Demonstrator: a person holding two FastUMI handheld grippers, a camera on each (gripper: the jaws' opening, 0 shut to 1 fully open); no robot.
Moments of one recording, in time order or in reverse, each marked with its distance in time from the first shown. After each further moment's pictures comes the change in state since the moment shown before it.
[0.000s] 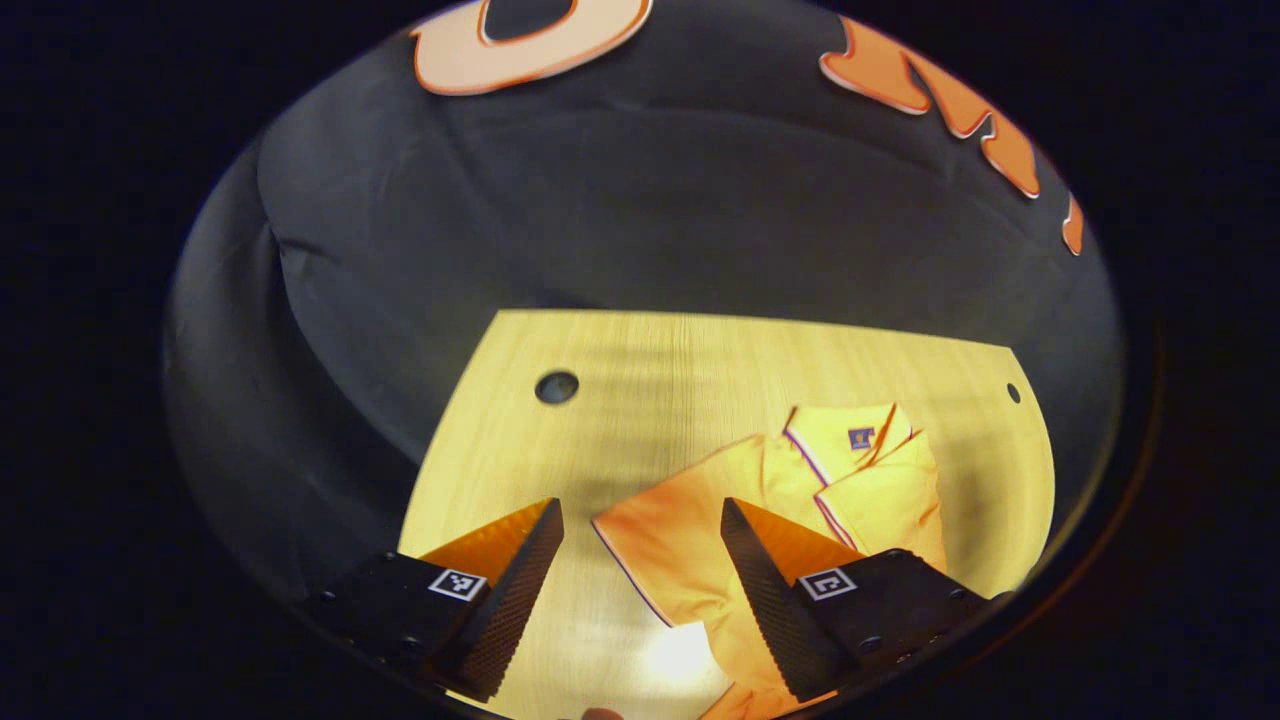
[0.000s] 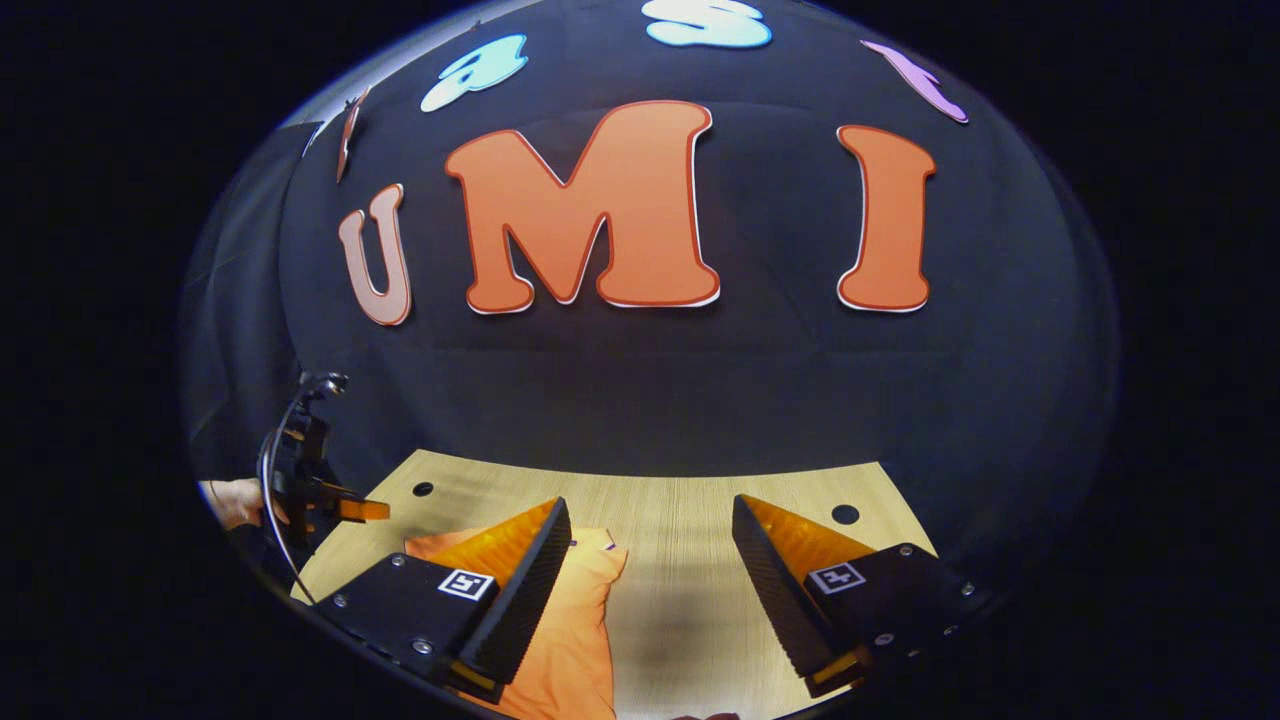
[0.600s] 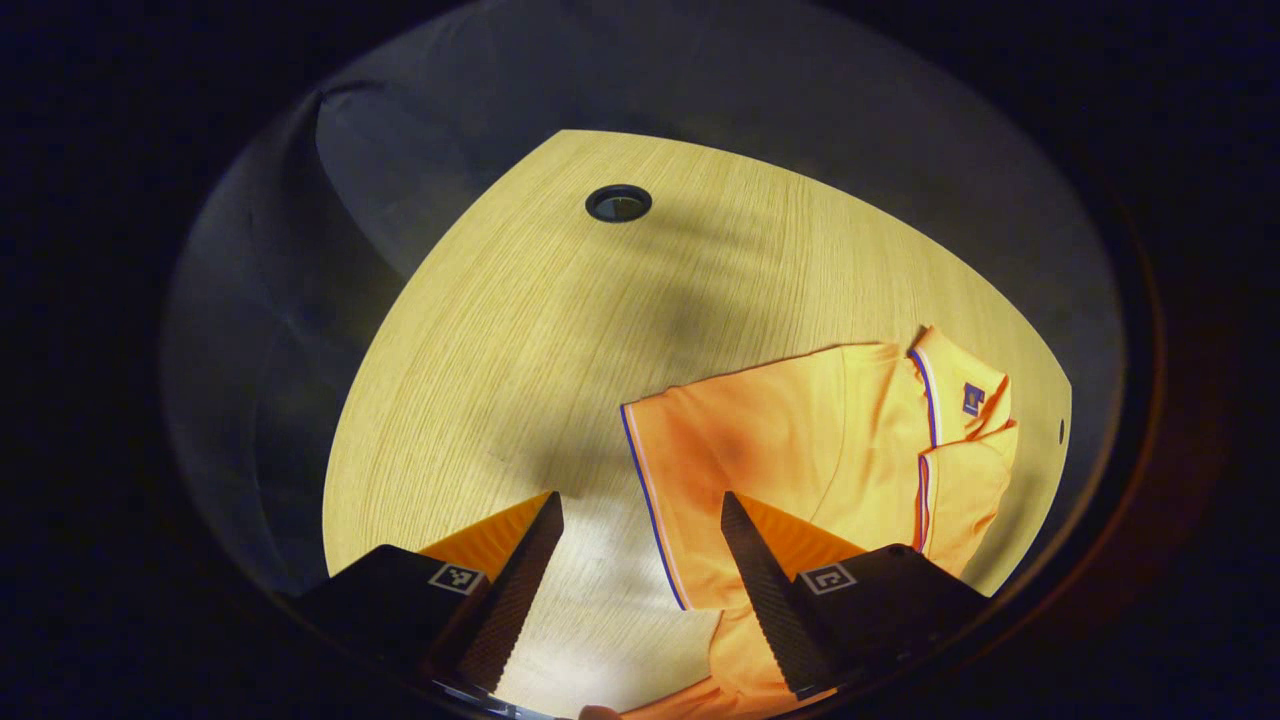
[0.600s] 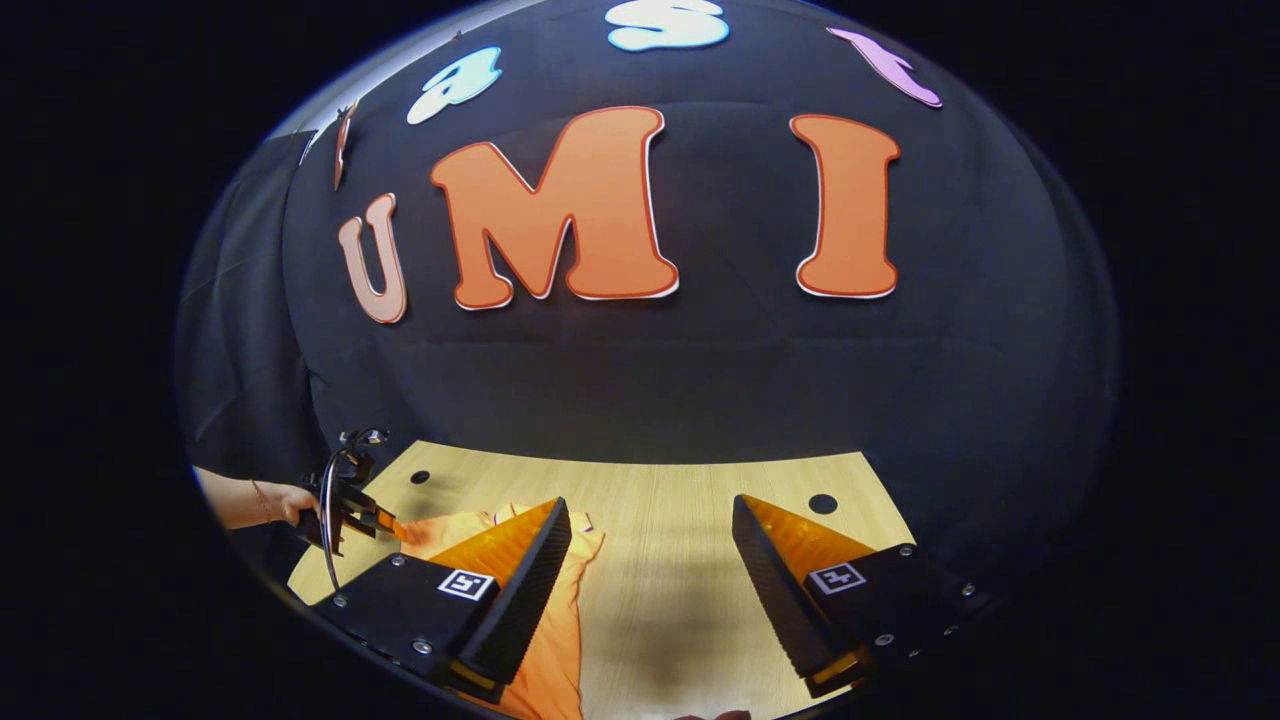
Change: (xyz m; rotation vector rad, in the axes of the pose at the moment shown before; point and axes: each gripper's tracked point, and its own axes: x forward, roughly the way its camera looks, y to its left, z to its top) left arm 0.075 0.025 -0.092 -0.213 0.334 0.105; right arm -0.028 -0.050 -0.025 0.007 0.035 -0.020
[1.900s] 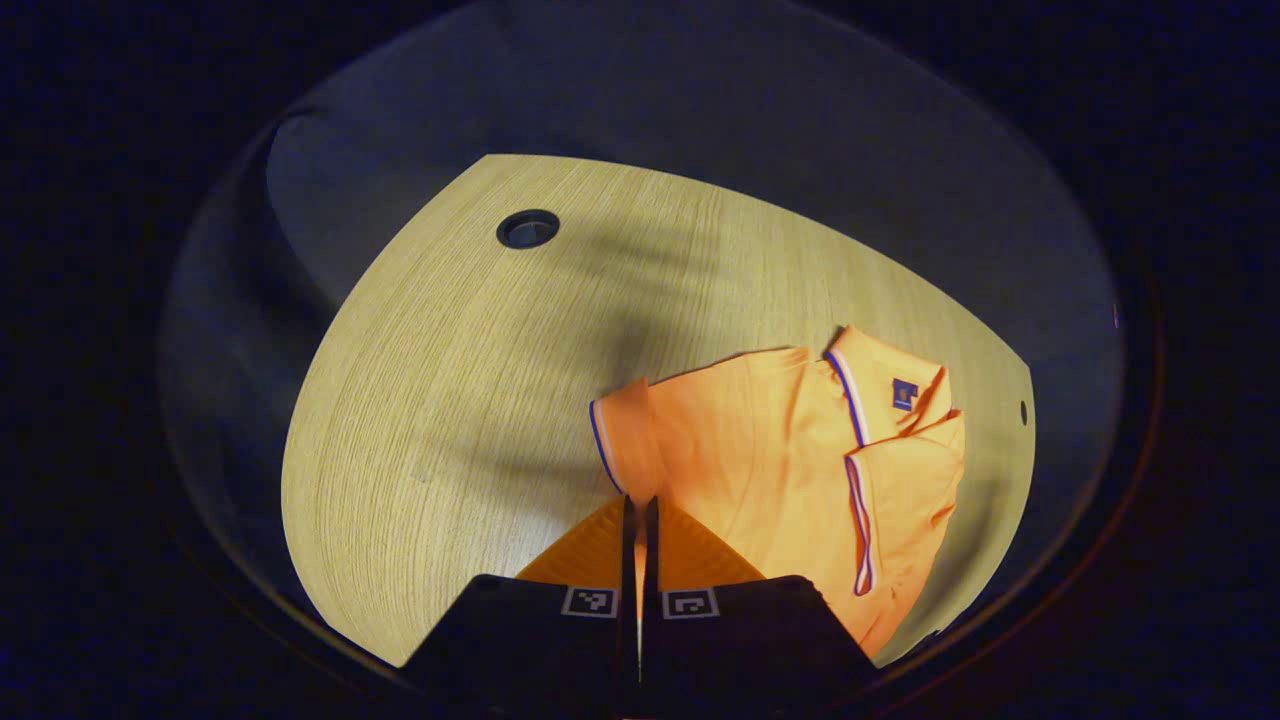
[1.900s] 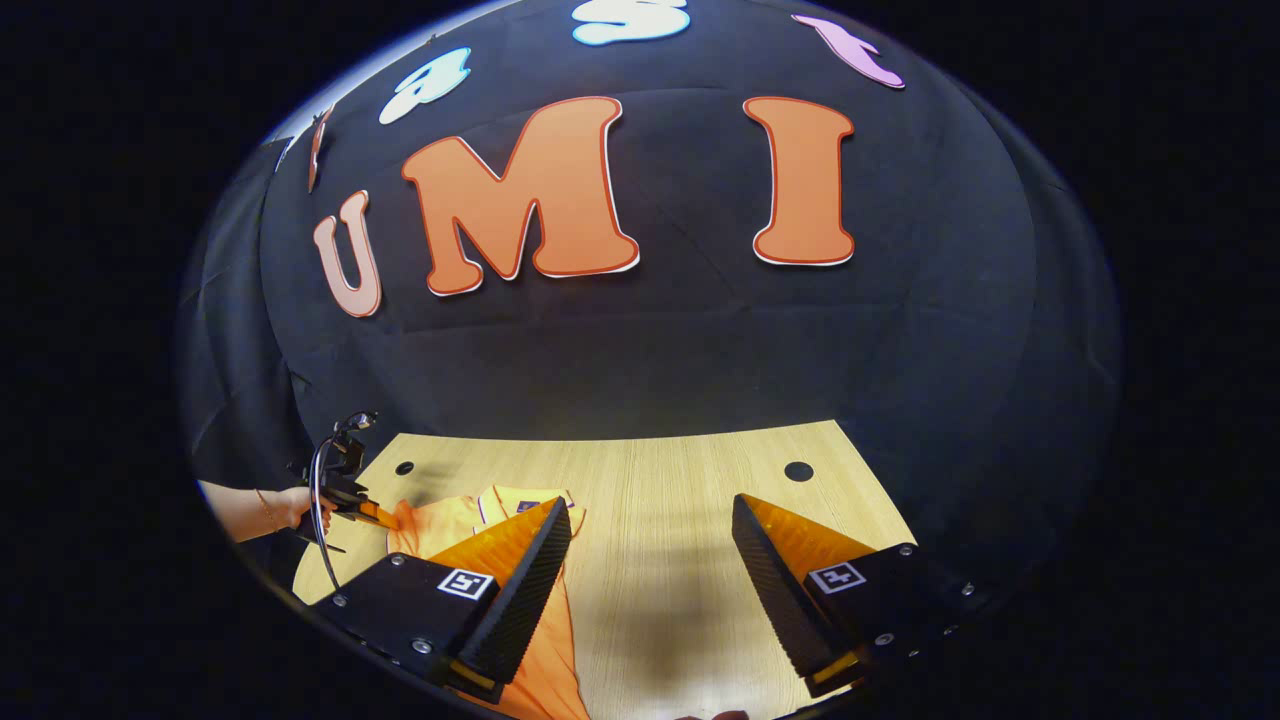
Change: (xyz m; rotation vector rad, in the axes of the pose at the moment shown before) left arm -0.027 -0.060 0.018 0.061 -0.112 -0.204; right arm -0.026 -0.009 -0.018 0.047 0.035 -0.061
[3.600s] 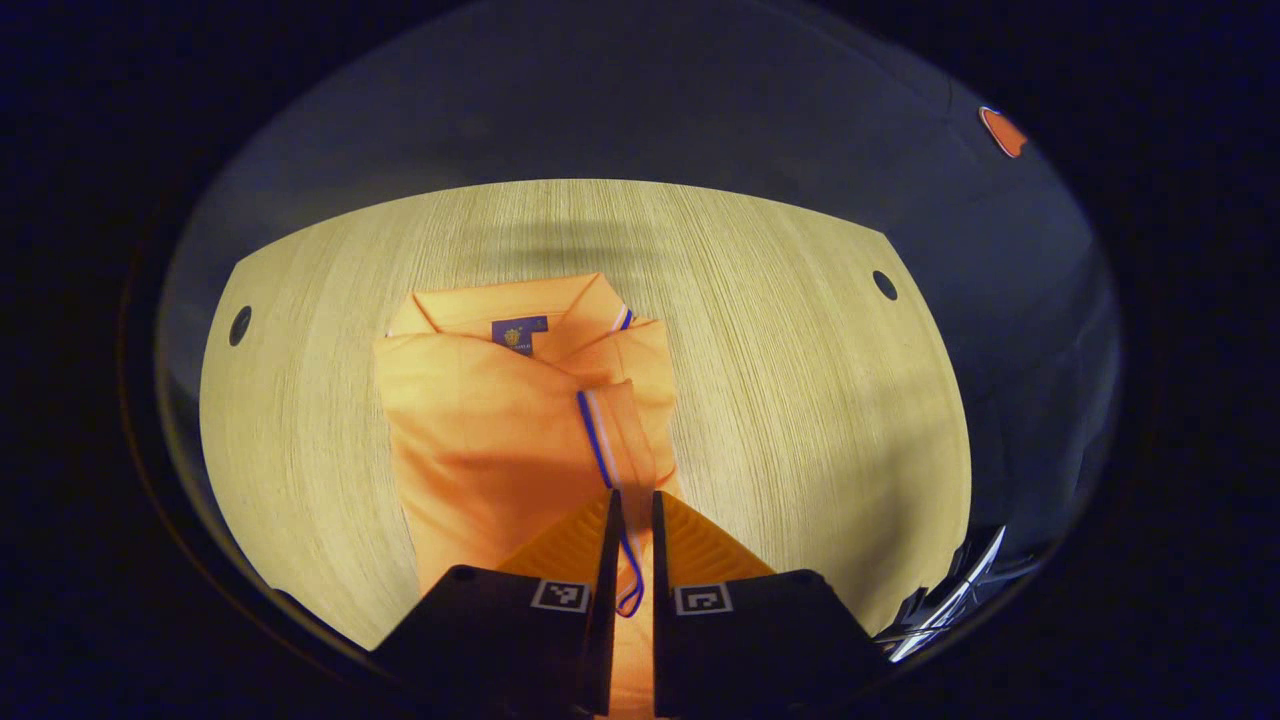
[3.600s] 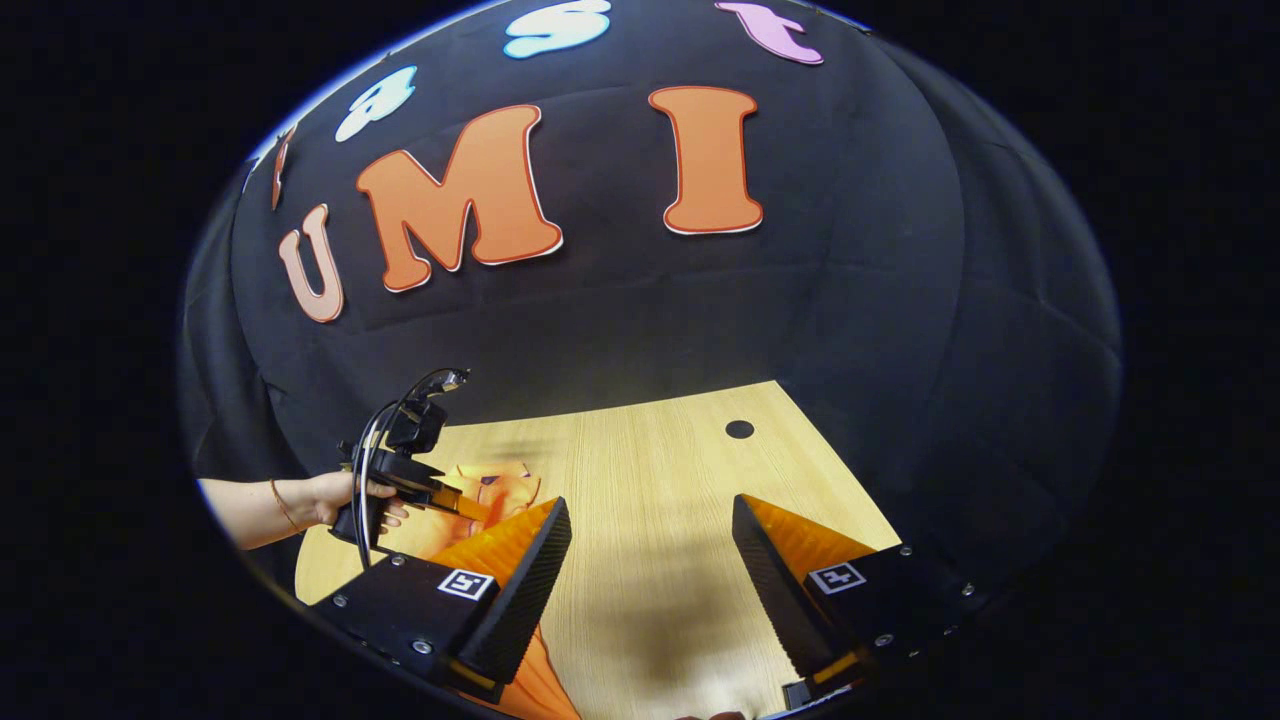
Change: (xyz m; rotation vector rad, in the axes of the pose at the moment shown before) left arm 0.001 -0.274 -0.066 0.323 0.100 -0.250; right arm -0.049 -0.066 -0.053 0.088 0.052 -0.111
